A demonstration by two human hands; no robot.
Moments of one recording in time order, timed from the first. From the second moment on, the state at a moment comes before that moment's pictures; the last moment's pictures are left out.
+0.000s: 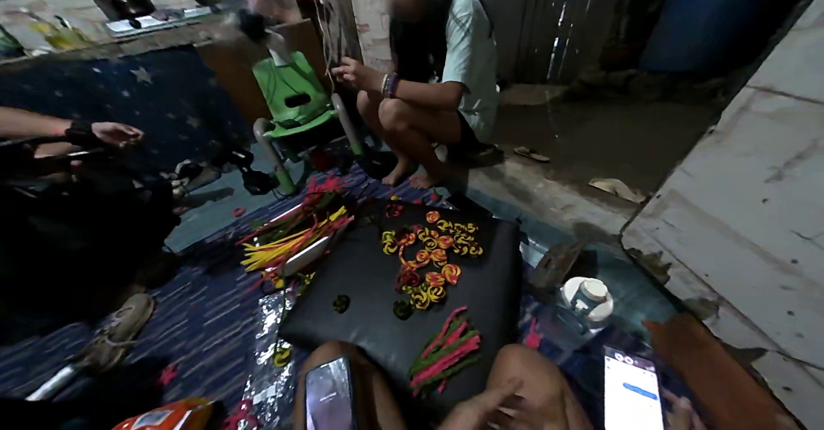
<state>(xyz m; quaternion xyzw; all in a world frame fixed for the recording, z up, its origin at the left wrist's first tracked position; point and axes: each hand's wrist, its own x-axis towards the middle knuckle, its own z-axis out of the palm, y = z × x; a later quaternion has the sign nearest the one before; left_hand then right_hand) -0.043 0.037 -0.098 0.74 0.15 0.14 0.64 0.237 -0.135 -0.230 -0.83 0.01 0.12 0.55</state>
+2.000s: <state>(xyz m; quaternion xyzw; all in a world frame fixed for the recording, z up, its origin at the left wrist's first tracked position) -0.055 -0.001 -0.061 0.75 0.04 -0.04 0.66 0.210 -0.126 -0.230 -0.91 0.00 0.18 0.38</state>
